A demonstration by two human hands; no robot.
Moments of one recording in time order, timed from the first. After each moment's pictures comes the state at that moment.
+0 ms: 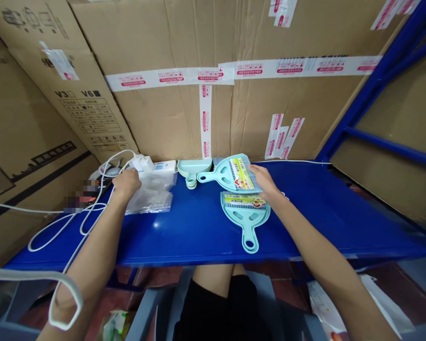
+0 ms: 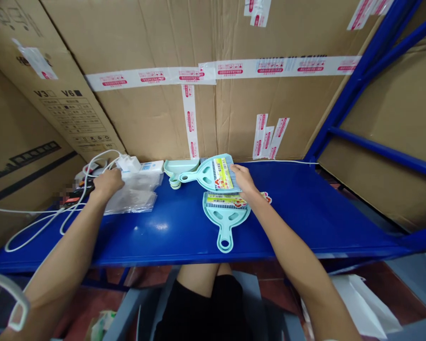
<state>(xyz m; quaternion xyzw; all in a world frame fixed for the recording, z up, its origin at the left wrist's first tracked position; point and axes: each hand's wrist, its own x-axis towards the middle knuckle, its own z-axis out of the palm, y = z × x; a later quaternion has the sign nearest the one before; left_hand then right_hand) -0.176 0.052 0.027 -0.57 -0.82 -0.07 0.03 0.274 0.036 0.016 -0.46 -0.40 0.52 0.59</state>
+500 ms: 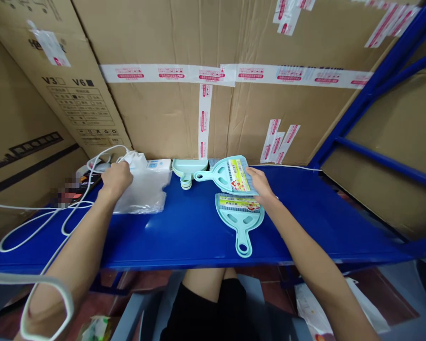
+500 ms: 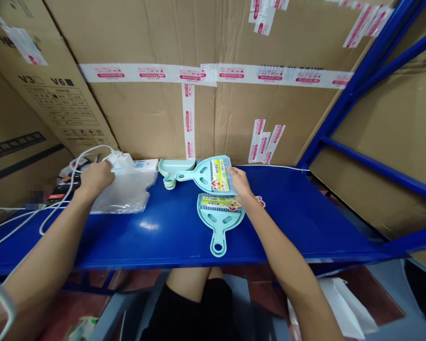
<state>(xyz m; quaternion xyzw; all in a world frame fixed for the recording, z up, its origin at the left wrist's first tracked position) -0.165 0.035 0.045 -0.56 -0.82 -0.07 0.04 0.275 0.036 0.016 -0.48 -0.38 0.51 0.60</state>
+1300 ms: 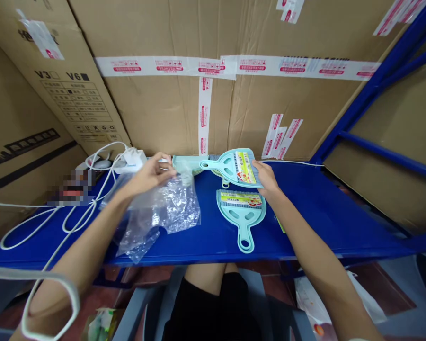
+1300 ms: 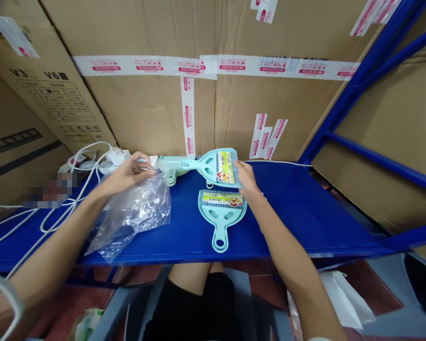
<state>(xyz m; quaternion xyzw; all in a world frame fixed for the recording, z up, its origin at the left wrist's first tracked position) -0.093 0.018 0.038 -0.74 -0.41 -0.40 -0.35 0.285 0.043 0.020 -0.48 -0.37 0.49 0.63</state>
